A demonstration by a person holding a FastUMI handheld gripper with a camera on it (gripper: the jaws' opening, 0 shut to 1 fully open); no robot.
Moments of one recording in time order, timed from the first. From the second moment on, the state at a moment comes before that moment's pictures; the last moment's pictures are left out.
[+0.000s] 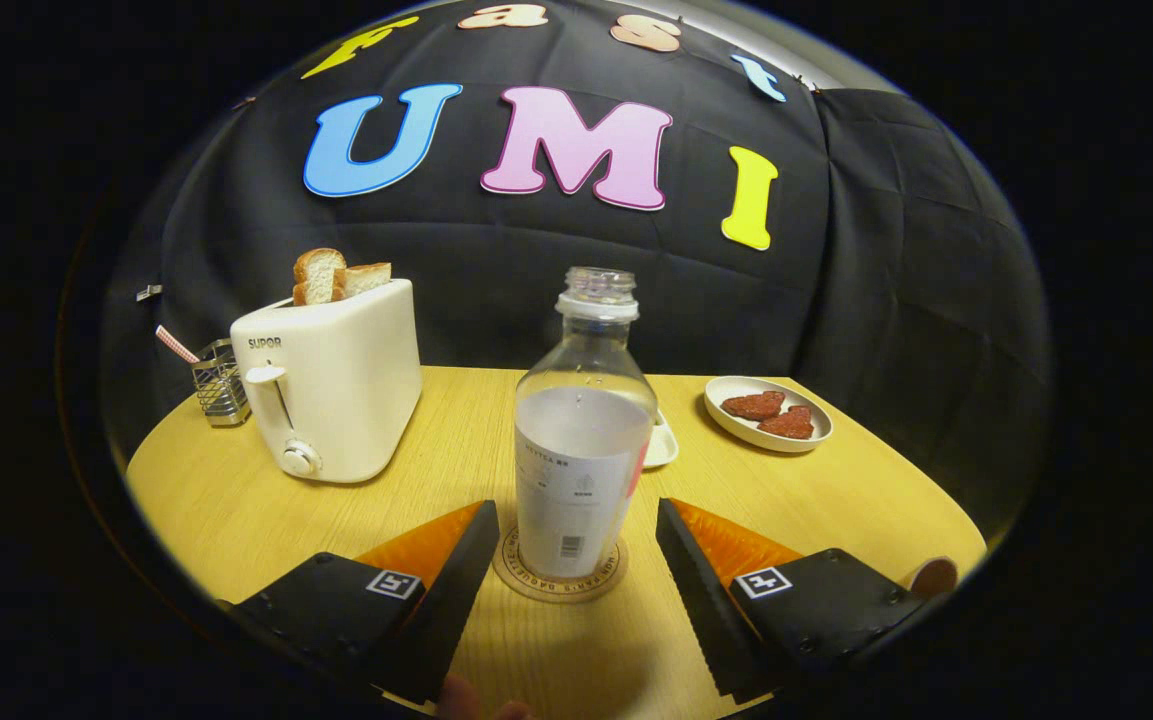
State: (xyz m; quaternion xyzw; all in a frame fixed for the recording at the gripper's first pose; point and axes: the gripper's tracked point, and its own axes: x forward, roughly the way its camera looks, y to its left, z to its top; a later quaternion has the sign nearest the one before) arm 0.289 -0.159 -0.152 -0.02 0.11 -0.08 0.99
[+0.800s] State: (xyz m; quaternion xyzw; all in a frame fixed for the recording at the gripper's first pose) arm 0.118 -0.128 0.058 -0.01 0.01 -0.06 1.00
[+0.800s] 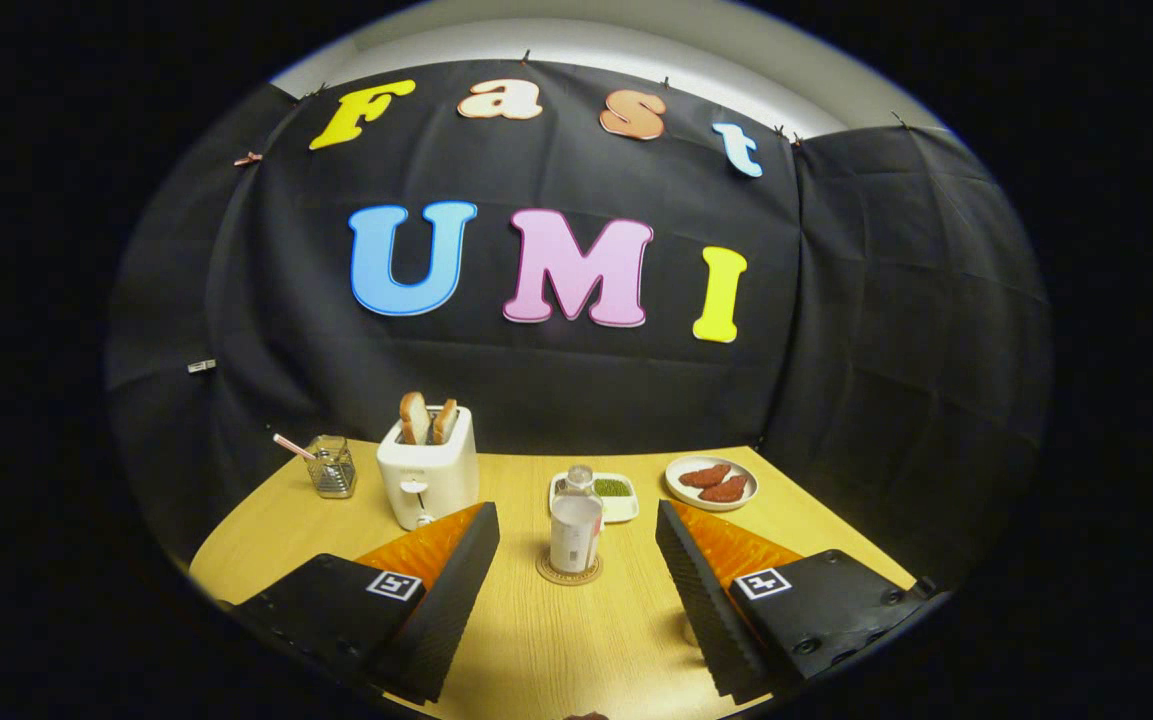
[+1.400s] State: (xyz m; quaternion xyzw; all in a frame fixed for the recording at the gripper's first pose) arm 0.019 -0.064 0.151 0.00 -0.05 0.00 1.00
